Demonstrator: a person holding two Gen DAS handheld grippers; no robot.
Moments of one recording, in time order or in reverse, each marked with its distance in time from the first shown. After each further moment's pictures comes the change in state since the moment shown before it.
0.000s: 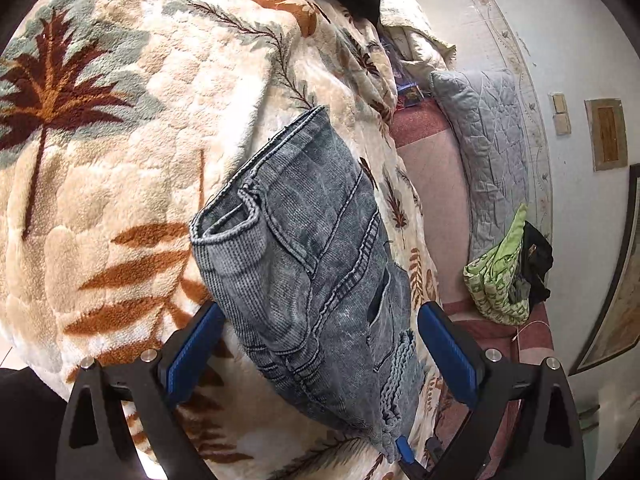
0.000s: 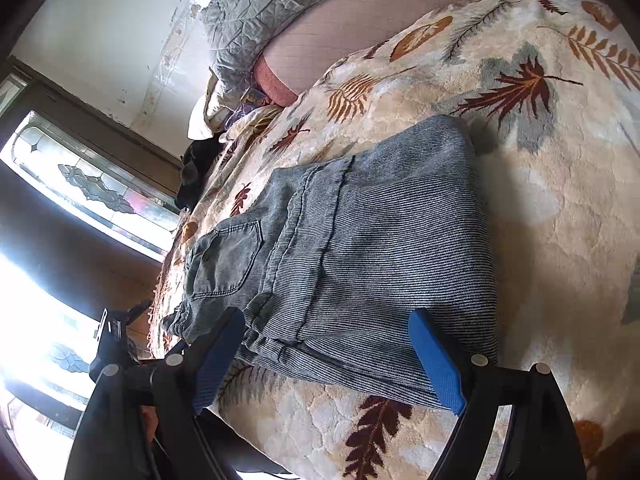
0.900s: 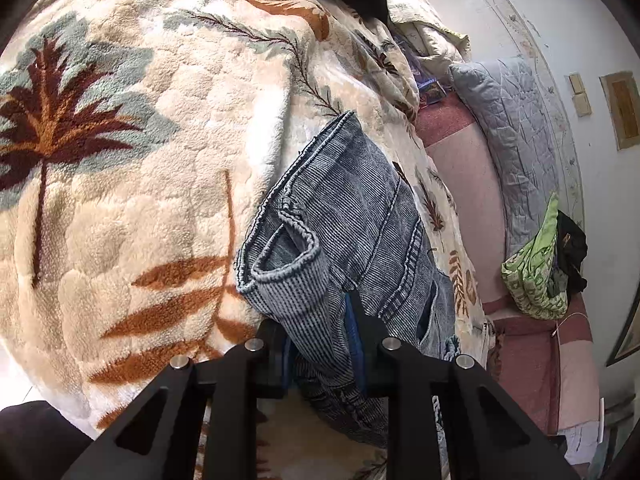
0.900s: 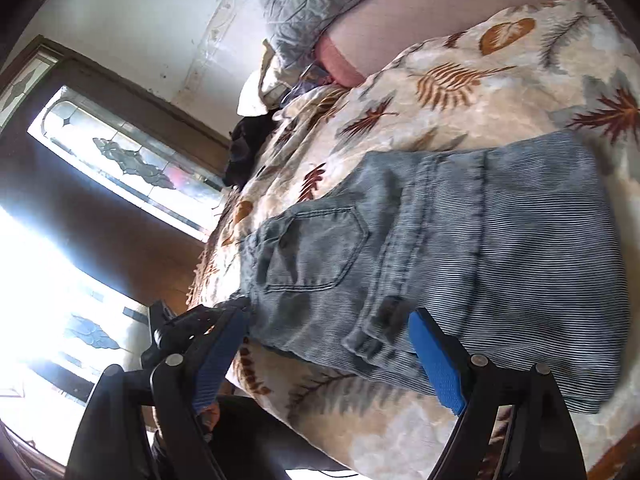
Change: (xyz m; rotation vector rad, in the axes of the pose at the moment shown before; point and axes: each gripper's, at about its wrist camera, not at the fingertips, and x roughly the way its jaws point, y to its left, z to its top) left arm 0.012 0.007 0.006 0.091 -0.026 0.153; right arm 0.033 0.089 0.007 -0.075 0.095 0.154
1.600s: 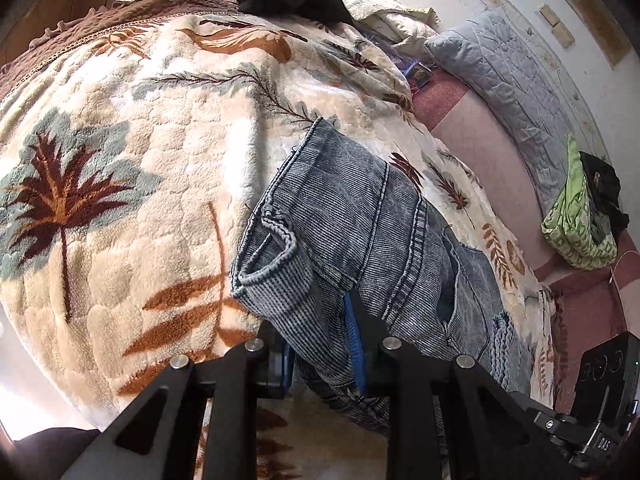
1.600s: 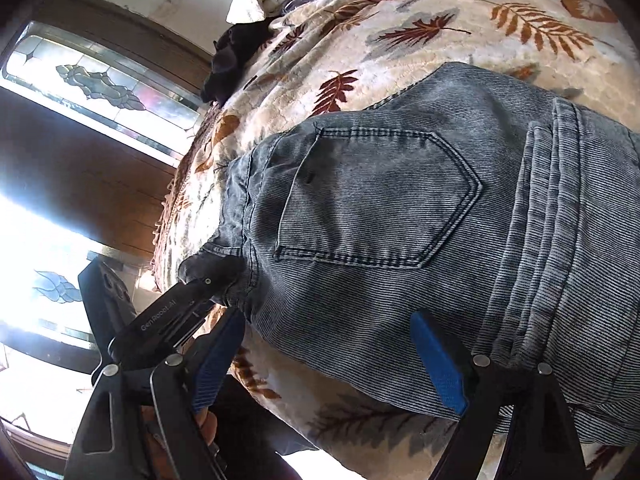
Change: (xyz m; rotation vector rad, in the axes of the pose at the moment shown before) left arm 0.000 -0.029 -0.011 0.241 -0.073 0.175; right arm 0.125 0.054 -0.002 -0.083 0.283 -0.163
